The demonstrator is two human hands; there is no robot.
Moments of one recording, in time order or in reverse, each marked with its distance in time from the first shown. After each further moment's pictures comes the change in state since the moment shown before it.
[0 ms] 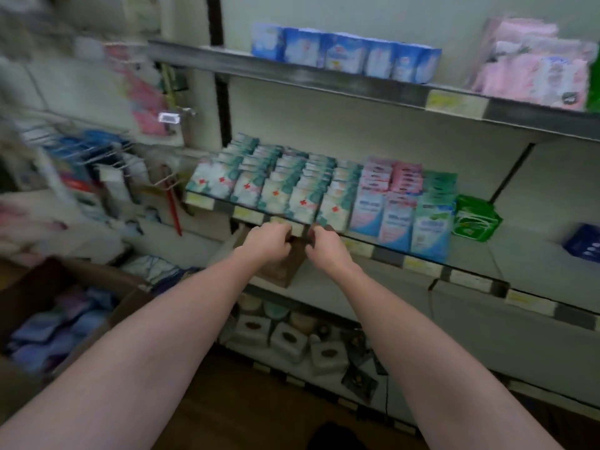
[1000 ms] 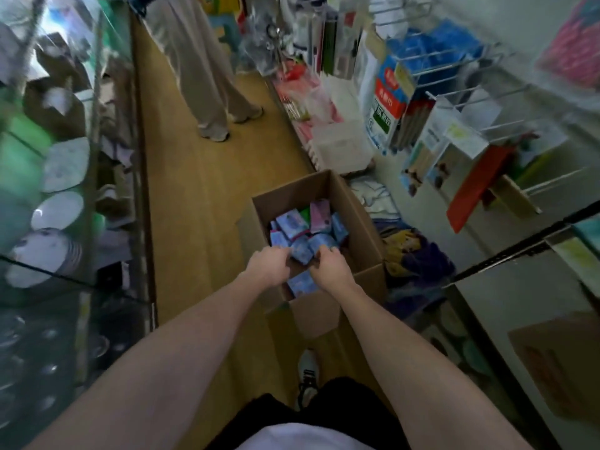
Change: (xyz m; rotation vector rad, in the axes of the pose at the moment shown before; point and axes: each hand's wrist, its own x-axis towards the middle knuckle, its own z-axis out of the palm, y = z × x) left_hand -0.227 -0.531 0.068 -0.157 -0.277 -0.964; right_hand 0.071 -0.424 0.454 -0.078 -0.842 -0.485
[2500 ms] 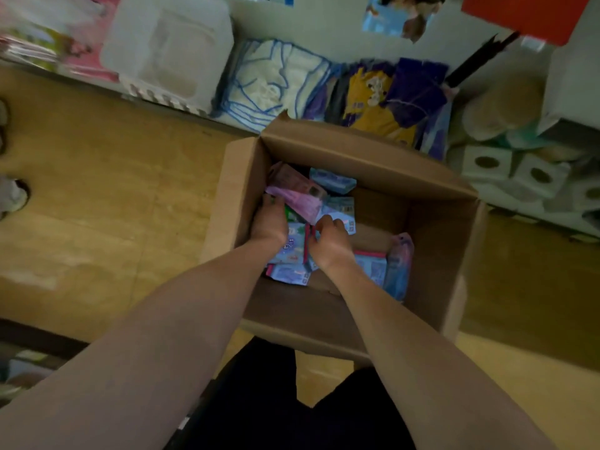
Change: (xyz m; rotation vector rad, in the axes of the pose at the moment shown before) left_hand 0.431 -0.064 0.096 0.340 -0.291 0.485; right_hand 0.300 0.002 0.126 0.620 0.188 0.857
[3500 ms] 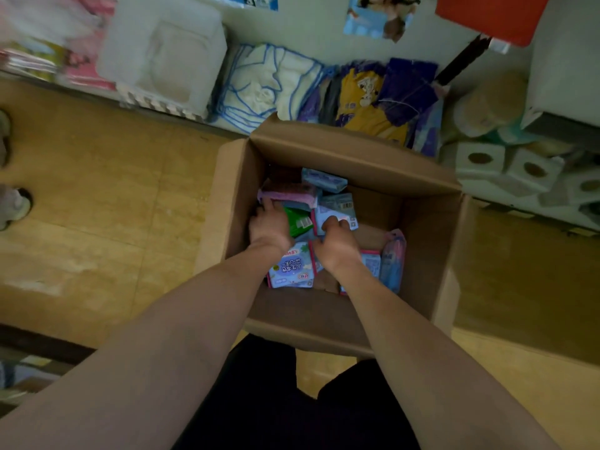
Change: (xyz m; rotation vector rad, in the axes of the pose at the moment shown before) left_hand -0.024 0.024 -0.010 0.269 -0.052 -0.020; right_hand -0.009 0.020 -0.019 -0.002 -0.001 0.016
